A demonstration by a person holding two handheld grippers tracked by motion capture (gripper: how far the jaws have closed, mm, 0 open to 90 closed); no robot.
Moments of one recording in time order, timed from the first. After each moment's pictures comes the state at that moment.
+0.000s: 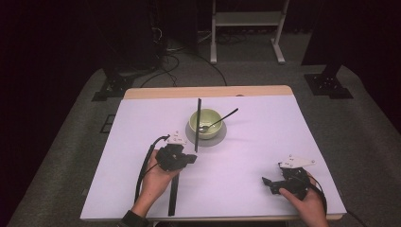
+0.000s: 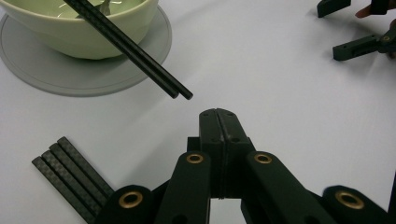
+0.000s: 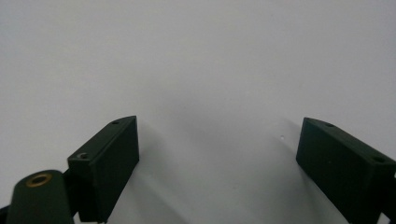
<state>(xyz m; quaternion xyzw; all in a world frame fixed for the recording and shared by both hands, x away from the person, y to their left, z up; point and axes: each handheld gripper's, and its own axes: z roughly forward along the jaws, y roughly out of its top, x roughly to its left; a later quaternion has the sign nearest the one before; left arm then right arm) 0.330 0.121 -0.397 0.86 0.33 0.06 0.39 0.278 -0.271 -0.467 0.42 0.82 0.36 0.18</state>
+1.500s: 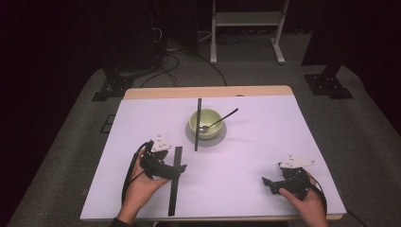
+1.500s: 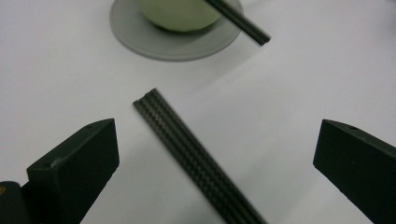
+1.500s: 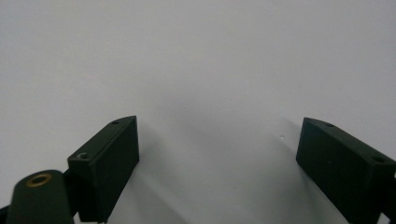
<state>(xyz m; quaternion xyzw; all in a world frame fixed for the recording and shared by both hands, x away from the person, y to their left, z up) 0.308 0.167 -0.402 0.84 0.38 0.16 0.37 0.278 -0.271 -0.468 0.42 0.82 0.36 0.18</state>
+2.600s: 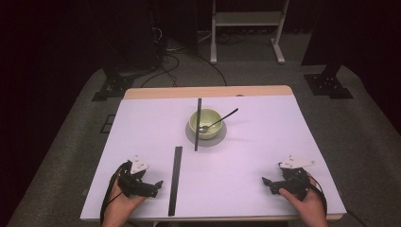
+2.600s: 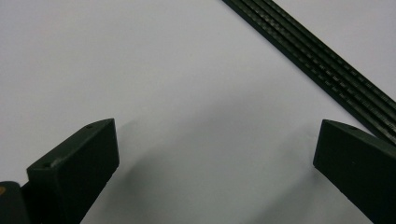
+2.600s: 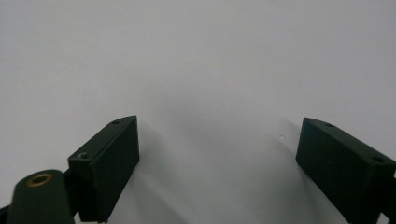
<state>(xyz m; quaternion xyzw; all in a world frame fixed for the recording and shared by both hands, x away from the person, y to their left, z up) 0.278 0.229 -0.455 0.83 0.41 0.19 0.31 0.277 -0.271 -0.467 0.42 0.82 0.36 0.18</state>
